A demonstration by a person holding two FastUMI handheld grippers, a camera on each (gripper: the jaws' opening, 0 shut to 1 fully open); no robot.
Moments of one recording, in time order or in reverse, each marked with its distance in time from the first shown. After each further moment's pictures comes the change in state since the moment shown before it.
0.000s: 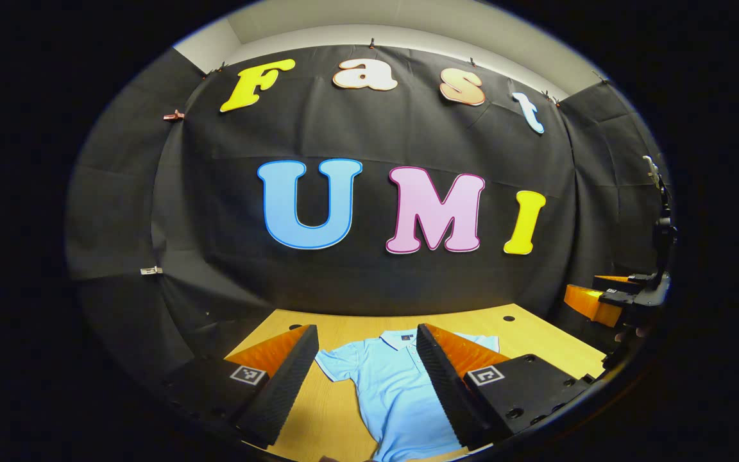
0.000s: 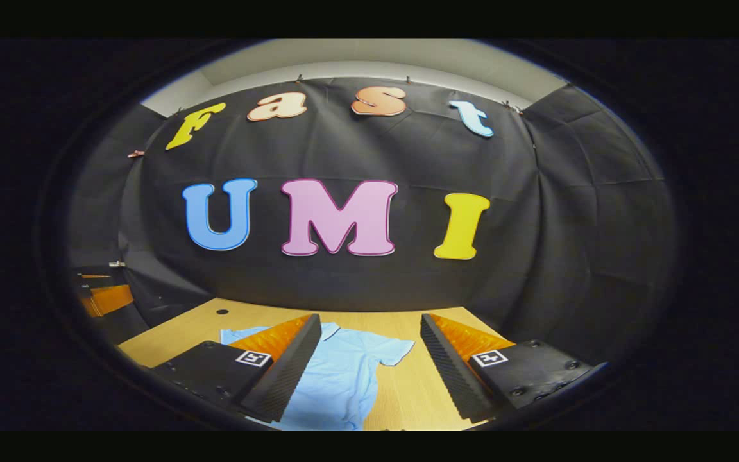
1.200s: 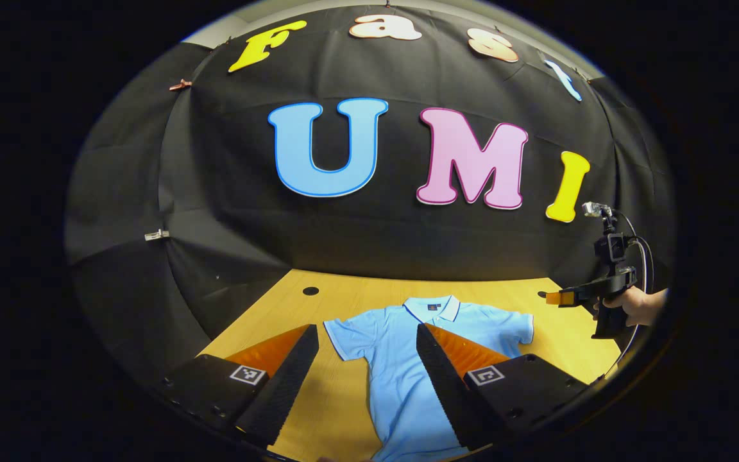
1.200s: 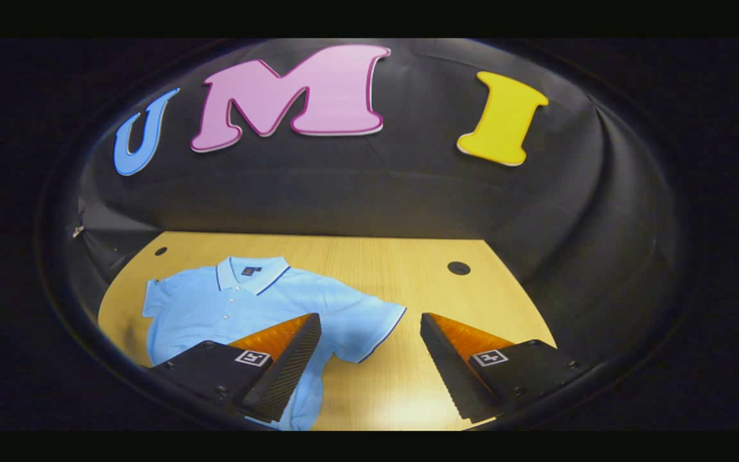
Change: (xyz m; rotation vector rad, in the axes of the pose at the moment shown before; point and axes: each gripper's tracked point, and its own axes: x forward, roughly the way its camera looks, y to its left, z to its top) left arm 0.080 0.025 -0.082 -0.038 0.231 0.146; right arm 0.247 -0.065 -0.209 -0.042 0.597 0.016
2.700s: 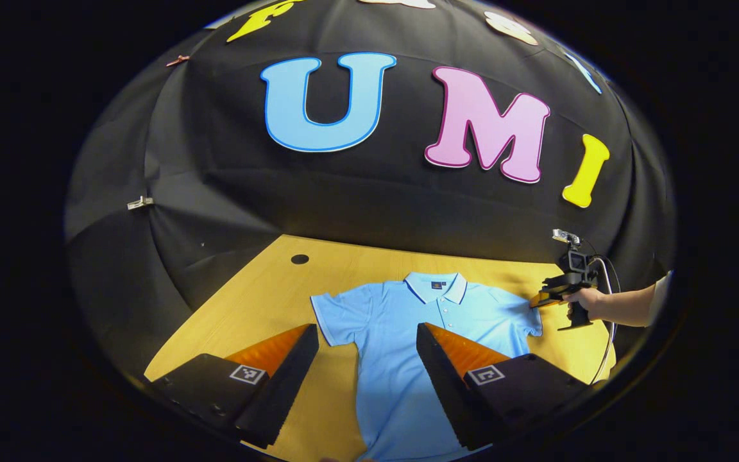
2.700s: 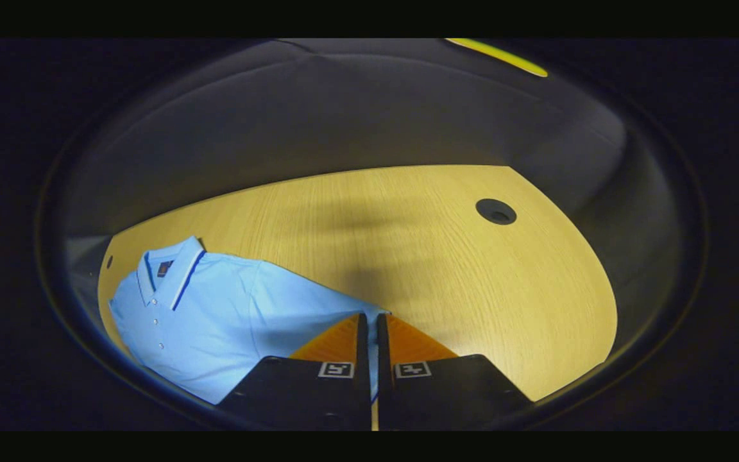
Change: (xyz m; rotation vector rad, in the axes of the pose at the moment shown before) left arm 0.056 -0.014 -0.032 -0.037 0.126 -0.010; right arm 0.162 -0.021 -0.052 0.155 0.295 -0.024
